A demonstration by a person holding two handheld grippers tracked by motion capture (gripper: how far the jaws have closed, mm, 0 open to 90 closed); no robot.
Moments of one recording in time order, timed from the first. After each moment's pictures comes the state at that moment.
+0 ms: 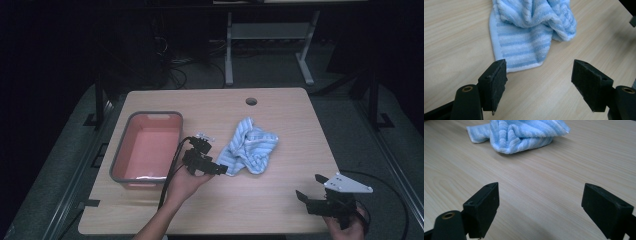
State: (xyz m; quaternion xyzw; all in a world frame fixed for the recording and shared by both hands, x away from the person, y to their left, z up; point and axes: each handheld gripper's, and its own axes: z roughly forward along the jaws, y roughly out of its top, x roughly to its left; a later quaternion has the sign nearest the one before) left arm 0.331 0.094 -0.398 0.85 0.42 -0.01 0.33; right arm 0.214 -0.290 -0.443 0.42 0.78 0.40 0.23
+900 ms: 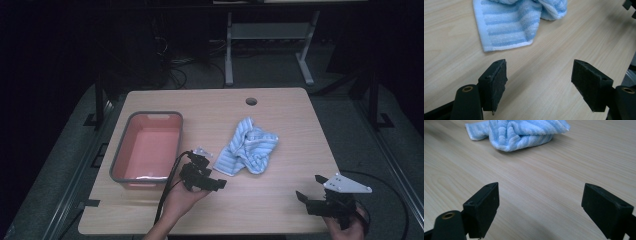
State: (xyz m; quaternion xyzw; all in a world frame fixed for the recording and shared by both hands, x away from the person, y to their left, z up) left arm 0.297 0.101 -0.416 0.85 0.40 -0.01 0.35; right arm 0.214 -0.289 -0.444 0.42 0.78 0.40 0.23
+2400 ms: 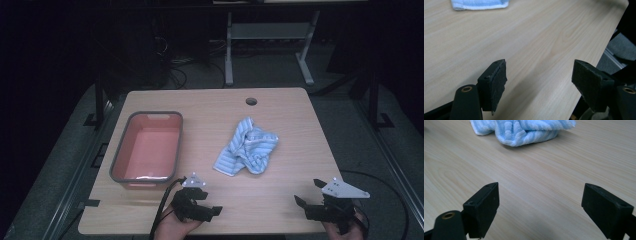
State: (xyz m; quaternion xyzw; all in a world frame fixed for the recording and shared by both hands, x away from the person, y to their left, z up) left arm 0.230 0.119 -0.440 0.85 0.37 -0.01 0.37; right arm 0.204 -0.284 -0.448 0.42 0.79 0.39 0.23
